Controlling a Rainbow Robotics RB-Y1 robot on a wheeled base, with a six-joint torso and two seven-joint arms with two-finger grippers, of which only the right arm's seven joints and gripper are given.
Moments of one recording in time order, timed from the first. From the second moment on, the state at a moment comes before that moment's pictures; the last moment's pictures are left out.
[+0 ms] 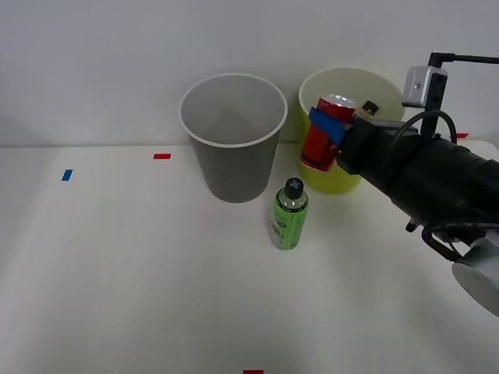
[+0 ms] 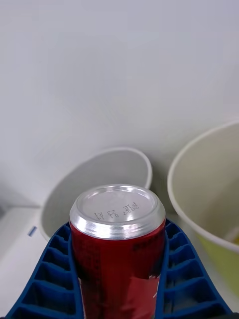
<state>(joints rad) -0.15 -0.69 0.24 -2.37 -0.41 0.62 0.79</state>
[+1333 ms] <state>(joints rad) -0.58 -0.57 0.54 -1.93 -0.24 0.28 0.80</state>
